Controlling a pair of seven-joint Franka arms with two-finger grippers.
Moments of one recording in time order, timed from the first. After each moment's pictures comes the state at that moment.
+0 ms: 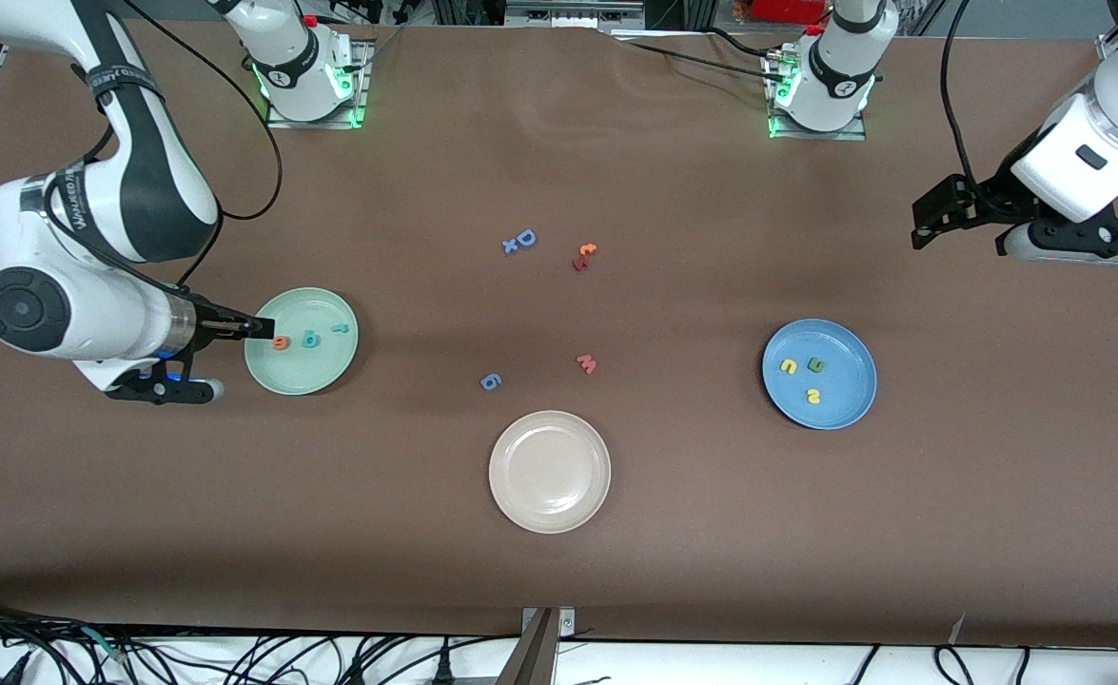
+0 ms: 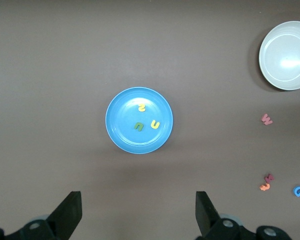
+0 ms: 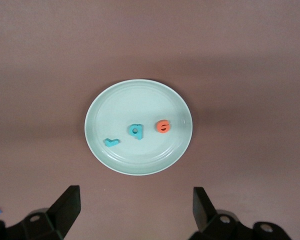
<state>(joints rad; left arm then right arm) -0.04 0.03 -0.08 -1.56 -0.04 1.58 -0.10 -0.24 0.46 0.47 -1.51 -0.20 1.64 0.31</state>
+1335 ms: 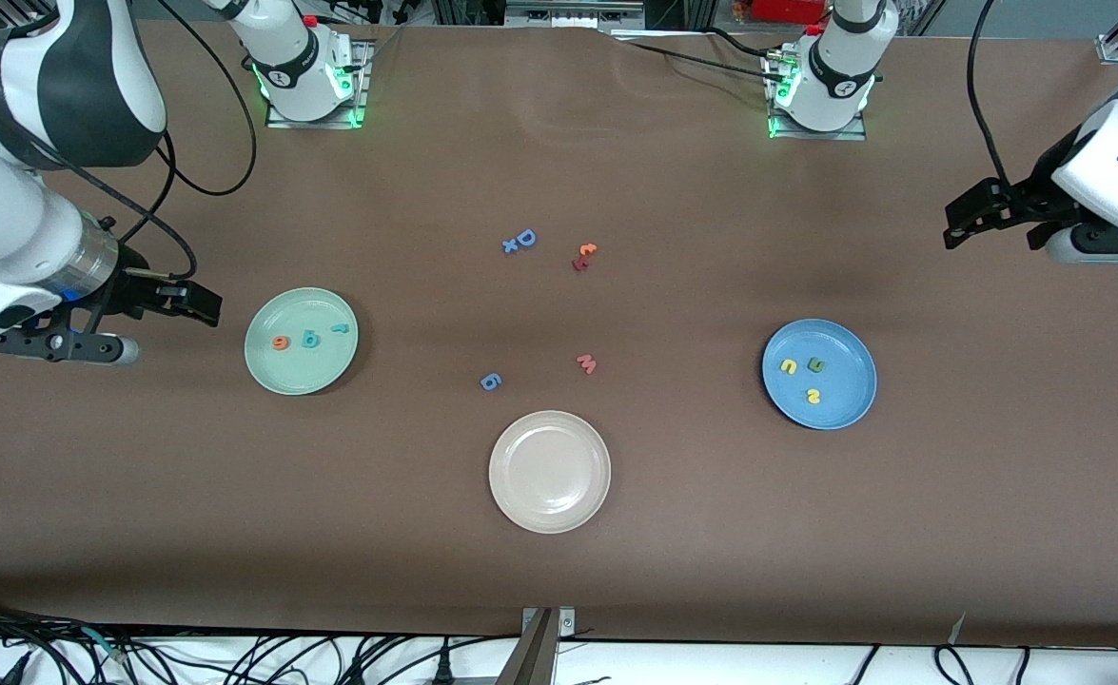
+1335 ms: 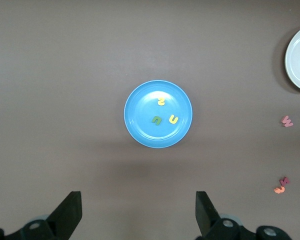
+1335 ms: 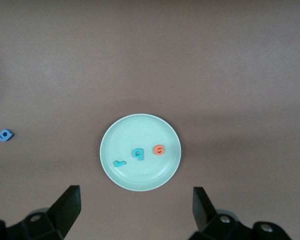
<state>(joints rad) -0.06 0.00 -0.01 -1.60 -0.02 1.58 -0.09 0.05 0.20 0.08 -1.59 -0.07 1.77 0.22</state>
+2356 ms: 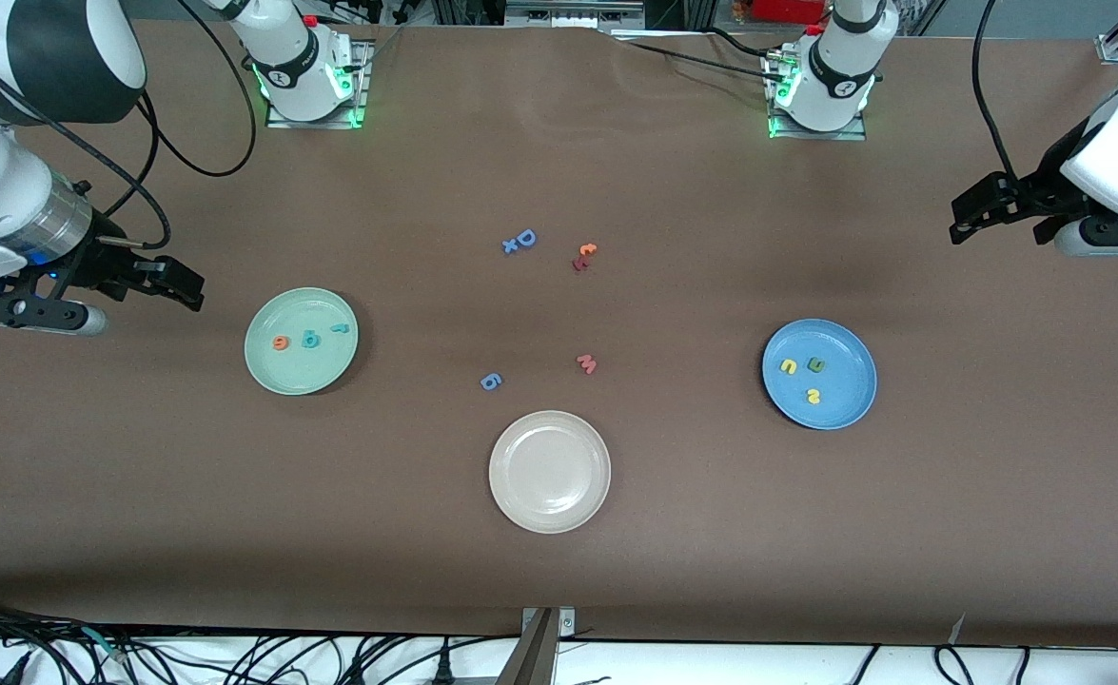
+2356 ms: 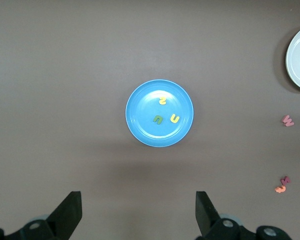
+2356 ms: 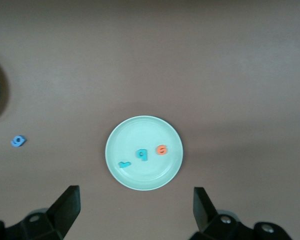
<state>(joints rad) -0.05 -0.01 -0.01 -1.61 -0.01 1.57 -0.09 0.05 0.13 0.07 -1.63 -0.02 1.78 0.25</state>
